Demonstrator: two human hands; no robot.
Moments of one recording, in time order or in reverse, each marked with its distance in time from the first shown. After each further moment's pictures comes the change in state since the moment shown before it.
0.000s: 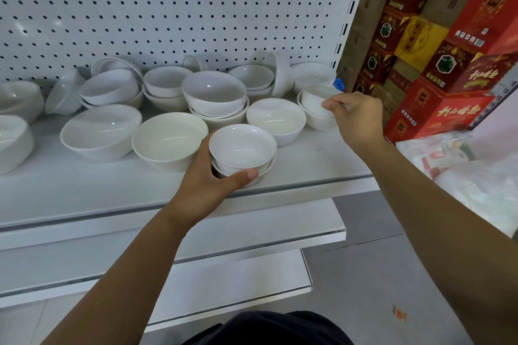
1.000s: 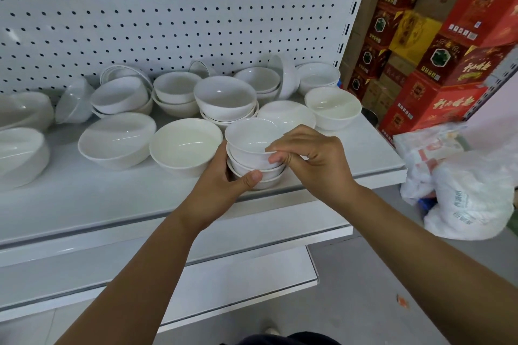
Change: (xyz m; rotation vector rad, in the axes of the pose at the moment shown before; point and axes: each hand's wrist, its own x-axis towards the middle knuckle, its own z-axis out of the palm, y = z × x) left_hand 0.004 -0.003 -0.017 -0.110 -0.195 -0.006; right_hand -0.083 -0.094 0.029 0.381 -0.093 -0.446
